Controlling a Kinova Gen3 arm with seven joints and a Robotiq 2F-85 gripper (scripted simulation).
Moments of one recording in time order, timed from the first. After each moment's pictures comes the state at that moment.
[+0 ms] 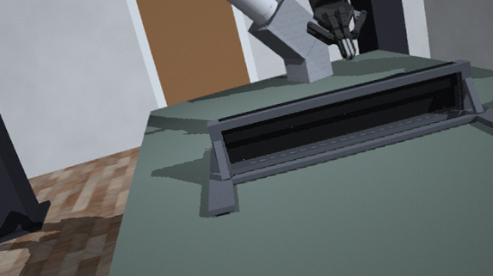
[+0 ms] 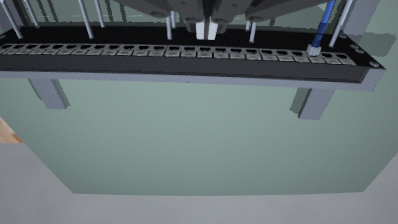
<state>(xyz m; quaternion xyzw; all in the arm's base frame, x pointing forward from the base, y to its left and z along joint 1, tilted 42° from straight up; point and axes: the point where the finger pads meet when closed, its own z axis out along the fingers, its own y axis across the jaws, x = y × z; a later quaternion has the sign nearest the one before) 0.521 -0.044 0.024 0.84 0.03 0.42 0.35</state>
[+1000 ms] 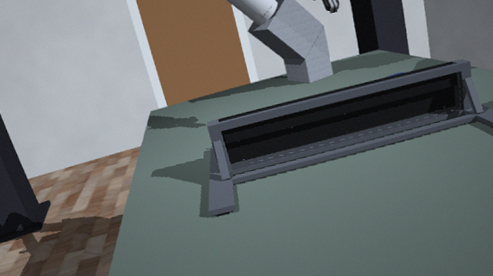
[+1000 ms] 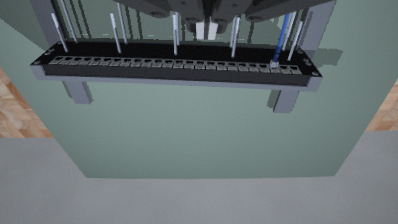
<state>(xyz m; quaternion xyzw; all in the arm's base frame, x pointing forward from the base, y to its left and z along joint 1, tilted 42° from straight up) 0.442 0.025 0.070 0.84 0.03 0.42 0.35</state>
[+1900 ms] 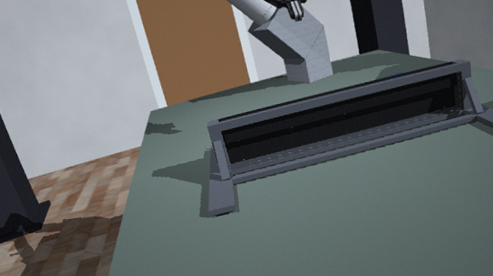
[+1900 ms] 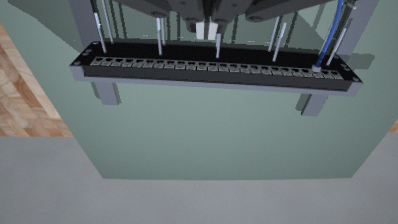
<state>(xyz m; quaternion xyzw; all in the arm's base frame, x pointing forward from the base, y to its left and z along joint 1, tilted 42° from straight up) 0.423 -0.032 0.114 0.84 0.04 0.42 0.35</state>
